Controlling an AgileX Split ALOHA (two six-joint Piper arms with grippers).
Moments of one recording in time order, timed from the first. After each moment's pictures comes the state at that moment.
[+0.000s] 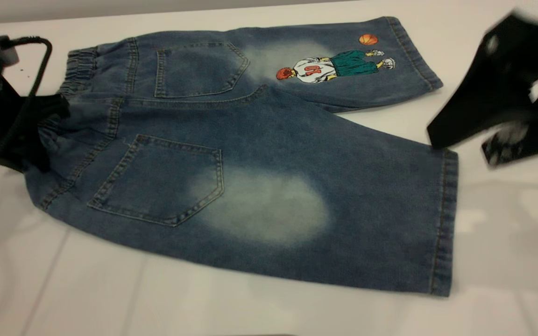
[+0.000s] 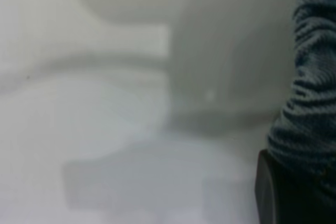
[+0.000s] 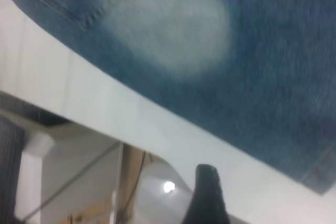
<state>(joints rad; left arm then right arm) -0.02 2.01 -0.91 -0.04 0.21 -0.28 0.18 1.56 -0.57 1.10 0.61 -0.76</state>
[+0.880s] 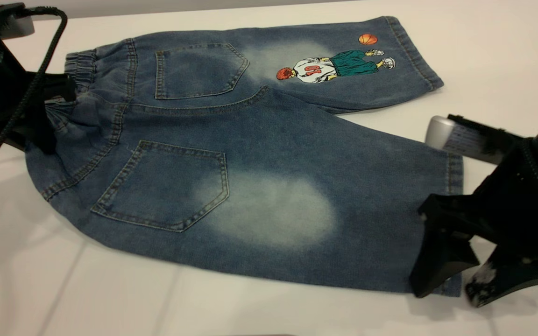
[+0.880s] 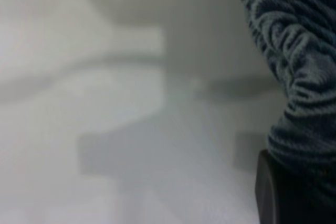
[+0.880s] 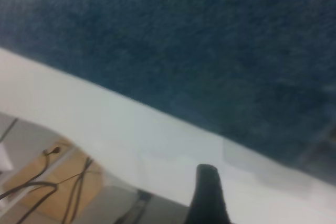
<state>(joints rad) -0.09 1.91 -0.91 -0.04 0.29 -0.19 0.28 2.01 -0.59 1.22 0.51 -0.83</state>
